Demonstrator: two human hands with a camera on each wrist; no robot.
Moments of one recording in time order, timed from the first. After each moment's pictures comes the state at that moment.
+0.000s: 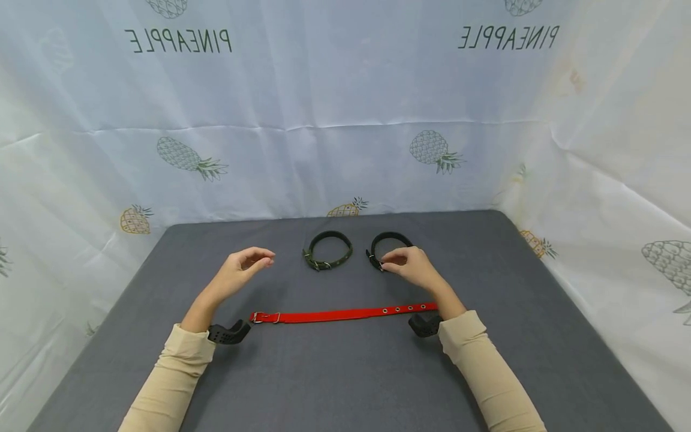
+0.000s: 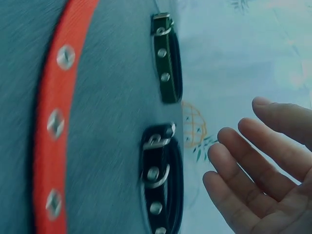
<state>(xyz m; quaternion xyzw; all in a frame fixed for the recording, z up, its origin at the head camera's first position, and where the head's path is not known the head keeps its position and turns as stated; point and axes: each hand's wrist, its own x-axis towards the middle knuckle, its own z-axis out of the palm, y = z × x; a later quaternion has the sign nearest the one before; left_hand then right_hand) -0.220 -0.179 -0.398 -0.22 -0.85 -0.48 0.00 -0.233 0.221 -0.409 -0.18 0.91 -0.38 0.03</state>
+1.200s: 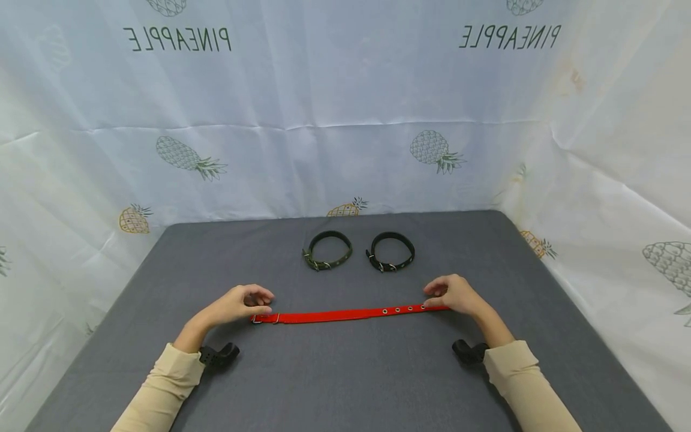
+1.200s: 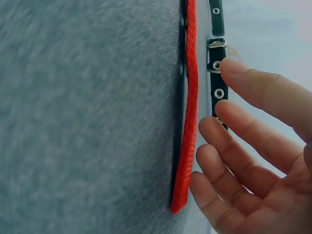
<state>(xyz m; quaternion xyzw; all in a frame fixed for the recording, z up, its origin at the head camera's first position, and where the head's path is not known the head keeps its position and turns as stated) -0.206 -0.201 -0.443 -0.25 -0.88 -0.38 -0.14 -0.199 0.299 -0.438 -0.15 0.93 -0.33 0.10</state>
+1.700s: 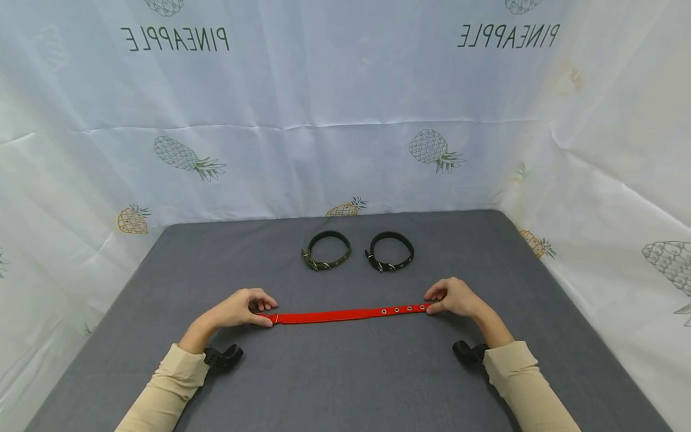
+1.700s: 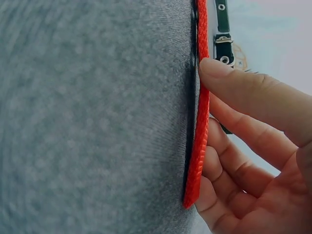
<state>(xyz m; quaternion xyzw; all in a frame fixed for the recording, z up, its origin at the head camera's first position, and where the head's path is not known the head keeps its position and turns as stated) -0.205 -0.193 -0.447 -0.27 -0.89 -0.35 -0.14 -0.199 0.304 -0.444 -0.18 0.92 -0.34 0.11</state>
